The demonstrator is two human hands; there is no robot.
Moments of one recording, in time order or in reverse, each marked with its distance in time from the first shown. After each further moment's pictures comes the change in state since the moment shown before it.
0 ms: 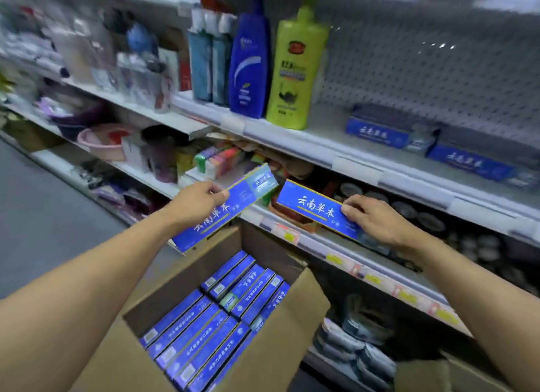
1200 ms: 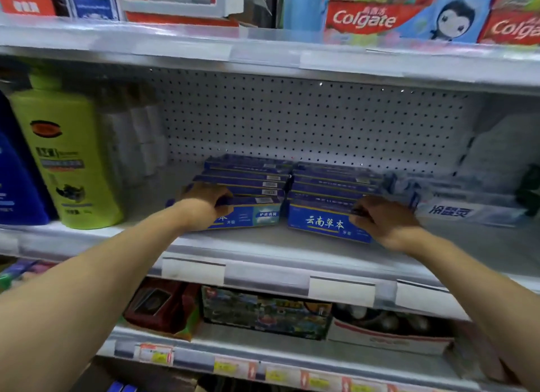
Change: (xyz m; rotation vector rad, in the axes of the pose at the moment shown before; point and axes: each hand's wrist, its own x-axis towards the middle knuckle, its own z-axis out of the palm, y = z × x) left_hand 0.219 0.276 0.196 0.619 -0.201 0.634; right_hand 0.003 0.243 -0.190 -0.304 0.218 0.391
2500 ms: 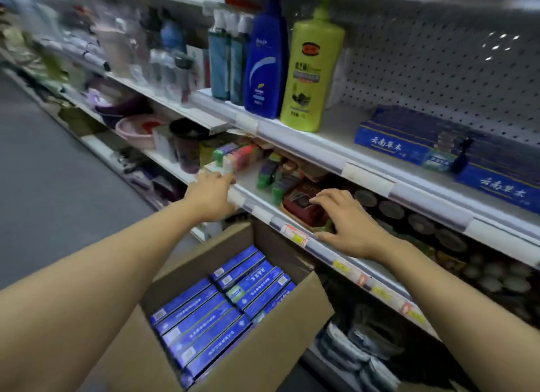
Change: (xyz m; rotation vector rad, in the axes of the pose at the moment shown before) left_hand -0.346 -0.110 -0.006 0.053 -0.056 -0.656; right_hand -0.132 -0.288 0.086 0.083 -0.132 -0.812
